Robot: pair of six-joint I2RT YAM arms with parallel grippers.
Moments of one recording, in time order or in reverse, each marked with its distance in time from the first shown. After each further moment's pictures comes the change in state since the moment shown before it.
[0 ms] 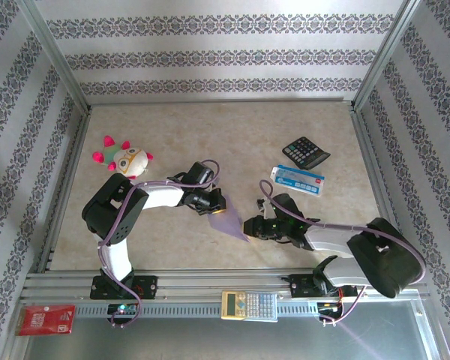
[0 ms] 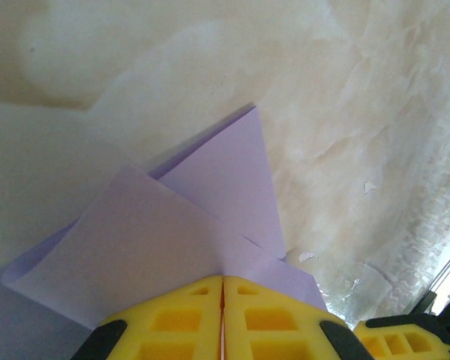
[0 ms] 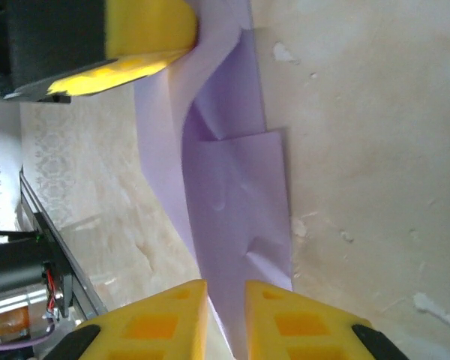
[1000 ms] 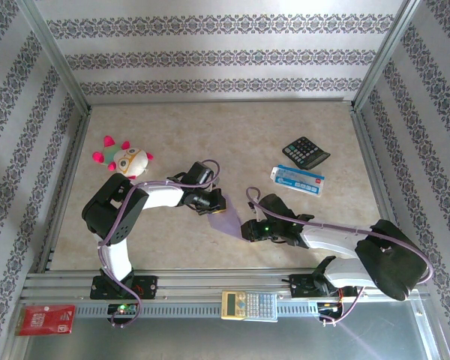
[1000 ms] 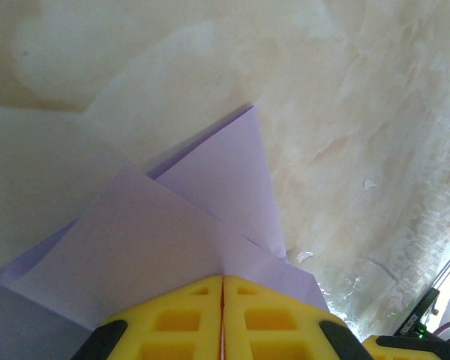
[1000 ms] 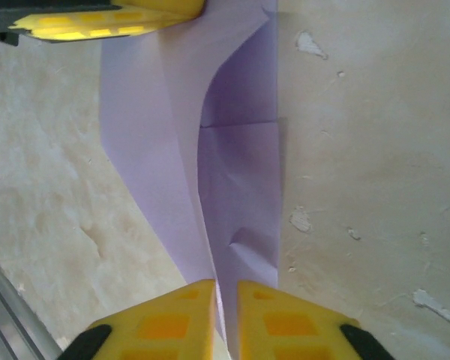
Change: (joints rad) left arm 0.000 0.000 -0.001 0.002 0.003 0.014; right arm 0.124 -0.009 0.116 -0.246 0.203 -0.171
